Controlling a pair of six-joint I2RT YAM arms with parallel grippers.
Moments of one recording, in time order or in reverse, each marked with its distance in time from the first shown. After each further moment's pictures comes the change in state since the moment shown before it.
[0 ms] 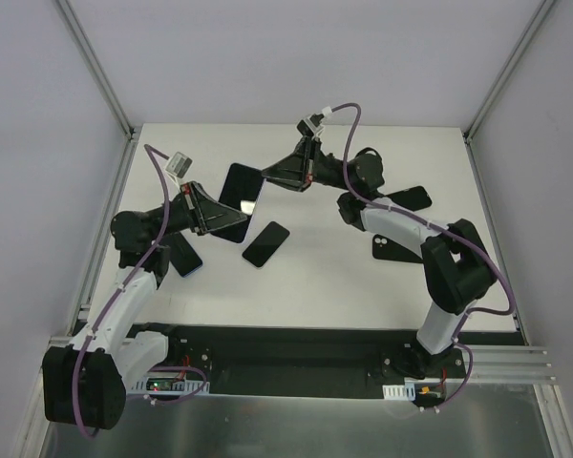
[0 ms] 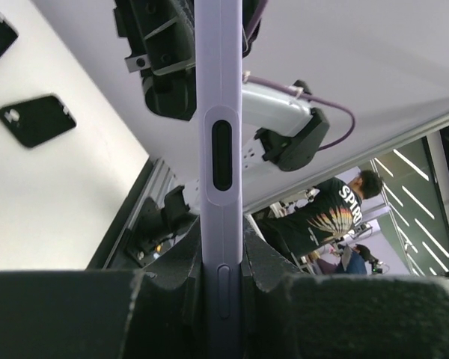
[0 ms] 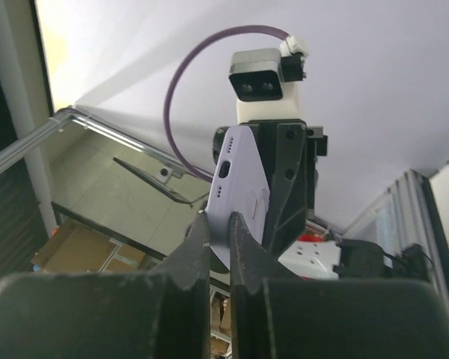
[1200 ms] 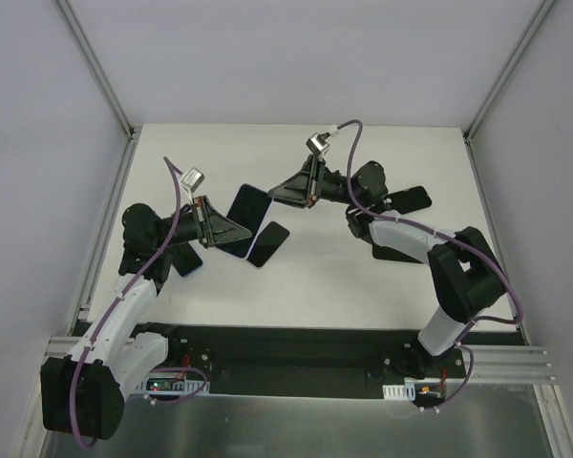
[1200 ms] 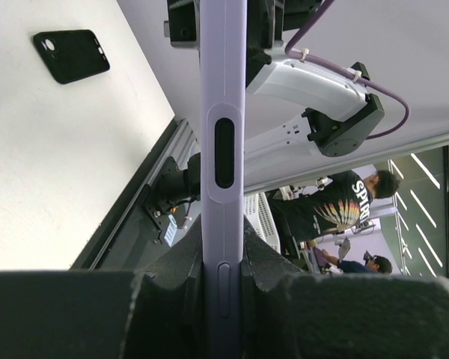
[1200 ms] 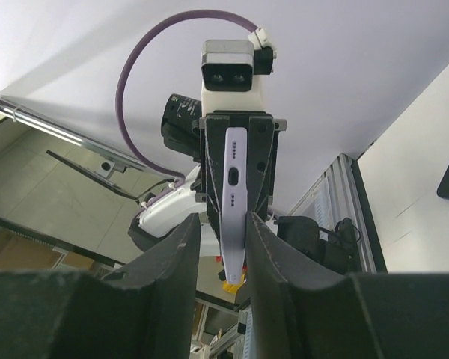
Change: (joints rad) left arm -0.008 -0.069 -0.008 -0.379 0.018 0.214; right arm -0.016 -0.077 -0.142 -0.111 0.002 -0.235
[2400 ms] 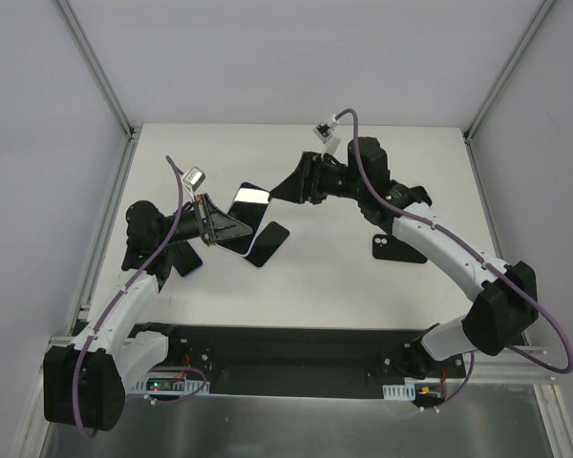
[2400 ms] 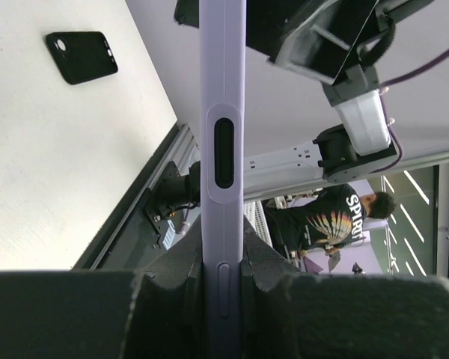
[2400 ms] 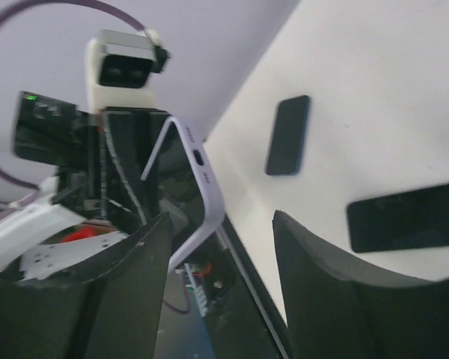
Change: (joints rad) left arm 0.001 0.052 -0.006 0.025 -0.019 -0.017; right arm 0.062 -0.220 0.272 -1.181 0.348 -0.842
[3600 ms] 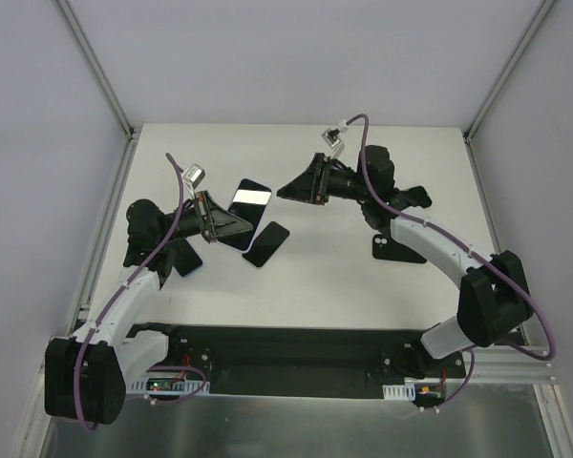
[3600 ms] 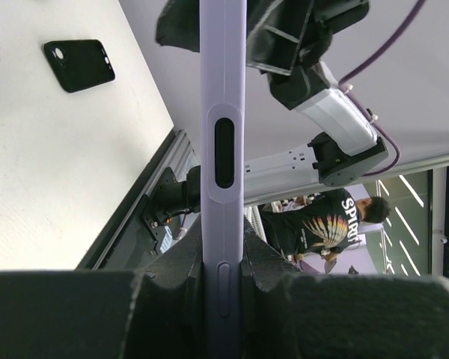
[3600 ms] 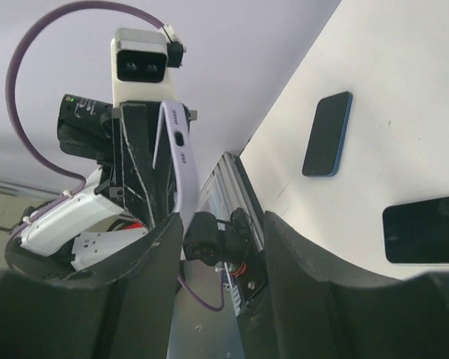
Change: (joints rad) left arm 0.000 0.037 0.005 0.064 -0.003 -0.038; right arm -0.107 0.055 -0.218 0.500 -0.256 0.327
